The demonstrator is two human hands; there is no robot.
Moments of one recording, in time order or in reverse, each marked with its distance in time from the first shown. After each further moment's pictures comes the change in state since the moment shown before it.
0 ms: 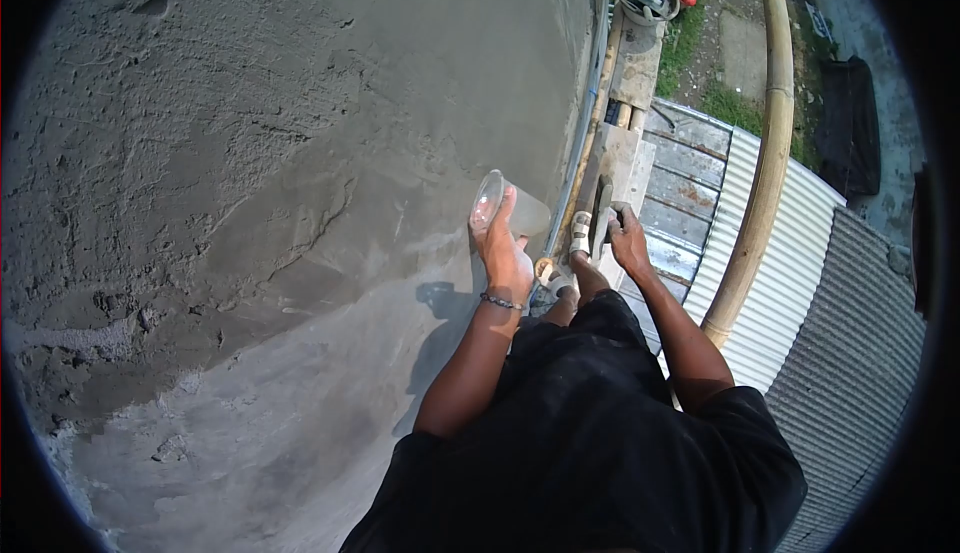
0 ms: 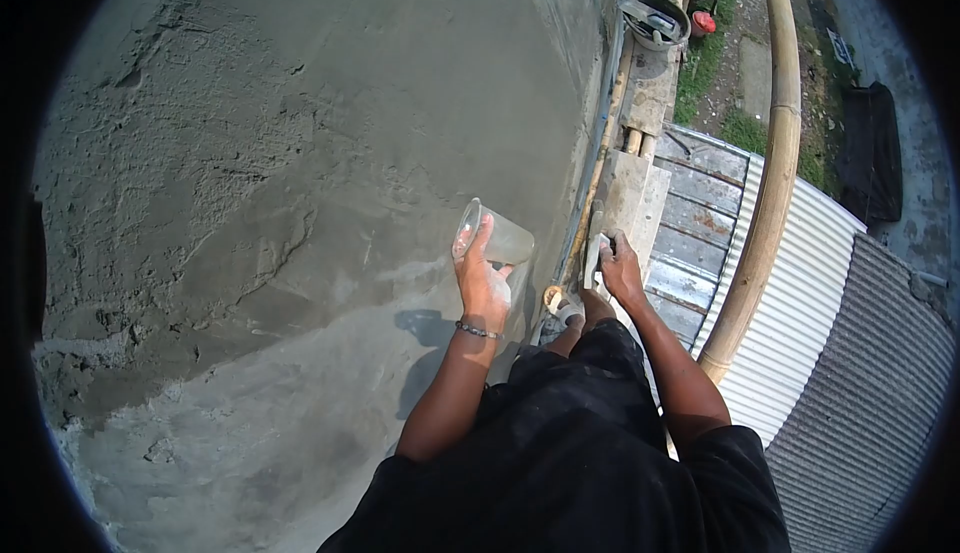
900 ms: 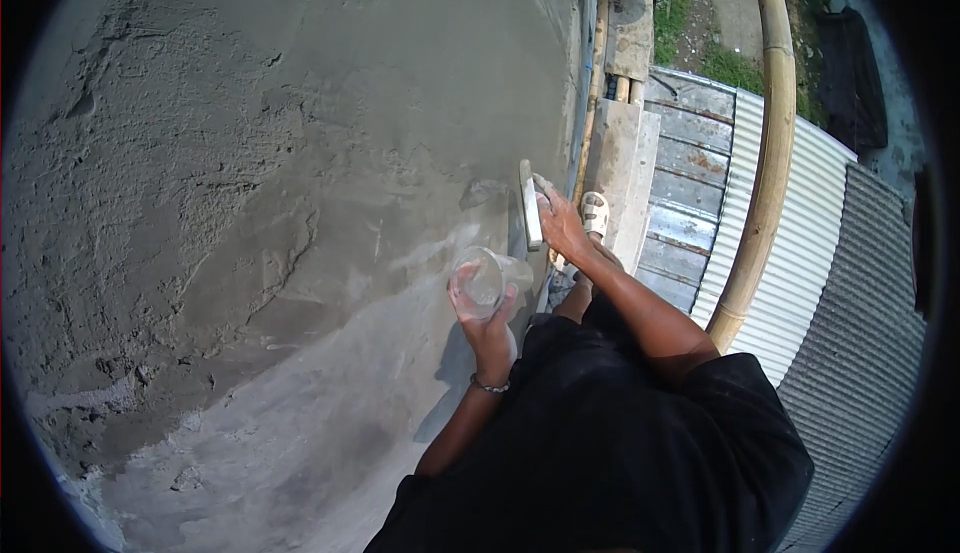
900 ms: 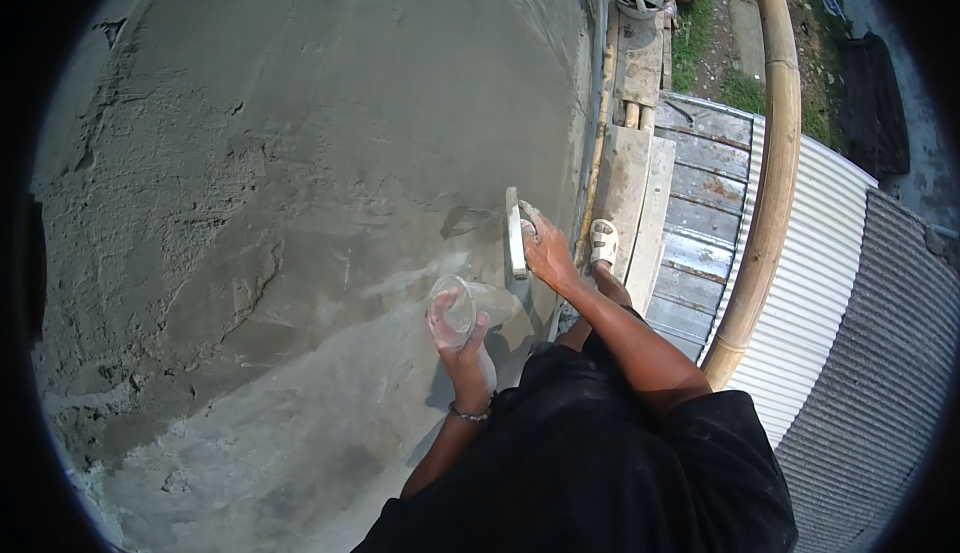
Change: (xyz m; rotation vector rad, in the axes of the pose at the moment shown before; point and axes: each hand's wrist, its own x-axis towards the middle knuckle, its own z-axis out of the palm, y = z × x) left_hand -0.066 -0.017 -0.093 0.441 -0.174 0.483; right_hand 0.010 -0.069 0.099 0.159 -0.072 -0.154
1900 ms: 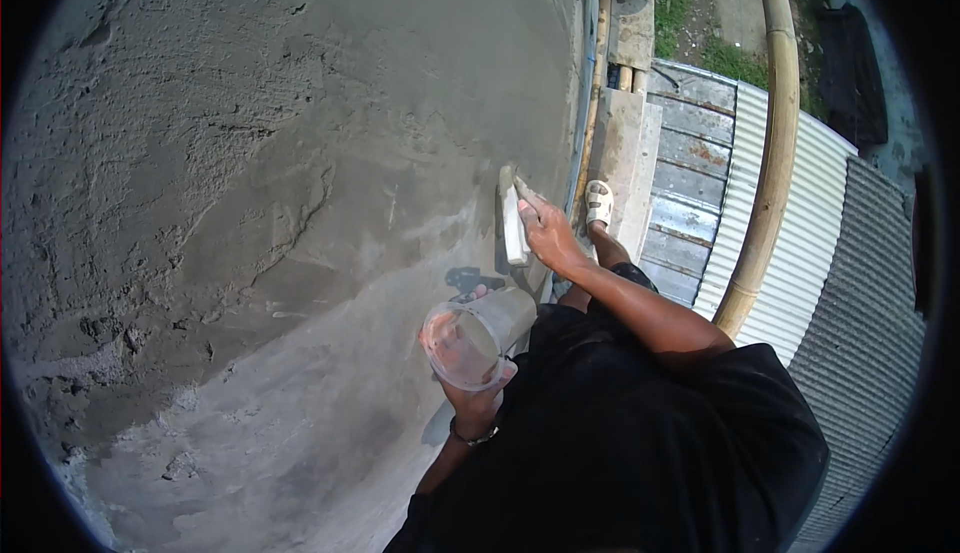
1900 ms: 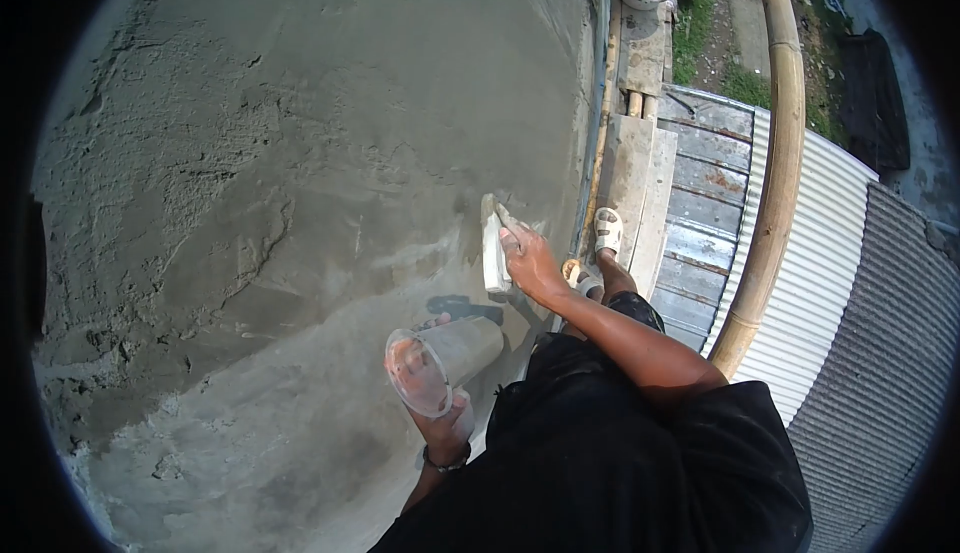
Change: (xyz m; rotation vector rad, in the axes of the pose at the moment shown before) left_hand -0.081 0.062 -0.079 -0.011 -0.058 -0.067; right_hand -0.045 -0.056 0.026 0.137 -0.064 -0.018
